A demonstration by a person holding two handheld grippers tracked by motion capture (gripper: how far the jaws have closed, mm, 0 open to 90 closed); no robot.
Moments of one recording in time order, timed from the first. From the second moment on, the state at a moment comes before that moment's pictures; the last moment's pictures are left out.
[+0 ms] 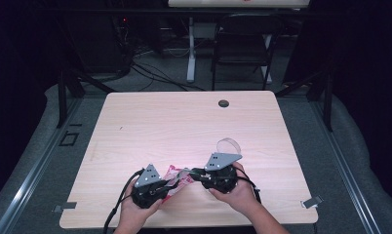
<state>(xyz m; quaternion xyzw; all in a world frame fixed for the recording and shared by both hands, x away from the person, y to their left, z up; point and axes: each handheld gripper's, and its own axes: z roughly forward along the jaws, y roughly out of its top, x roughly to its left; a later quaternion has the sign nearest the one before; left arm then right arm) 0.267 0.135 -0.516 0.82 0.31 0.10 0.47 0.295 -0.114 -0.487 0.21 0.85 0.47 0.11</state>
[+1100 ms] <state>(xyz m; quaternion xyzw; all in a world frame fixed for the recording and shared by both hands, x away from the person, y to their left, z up) 0.254 0.151 -0.512 0.81 0.32 0.13 0.47 0.293 -0.106 -0.477 0.21 0.85 0.47 0.09</state>
